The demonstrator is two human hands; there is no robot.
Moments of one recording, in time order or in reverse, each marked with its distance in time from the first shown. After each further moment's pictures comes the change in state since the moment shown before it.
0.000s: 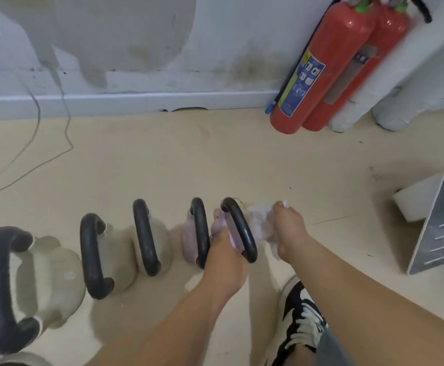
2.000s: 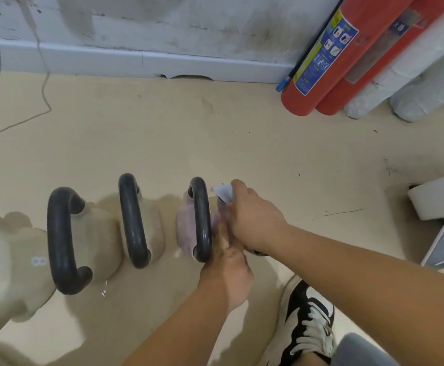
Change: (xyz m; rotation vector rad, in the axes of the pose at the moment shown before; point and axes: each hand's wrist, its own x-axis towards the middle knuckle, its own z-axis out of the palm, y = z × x) left_hand 0.036 -0.103 0.034 0.623 -0.176 0.192; right_hand -0.024 0.005 0.051 -1.298 -0.306 -0.584
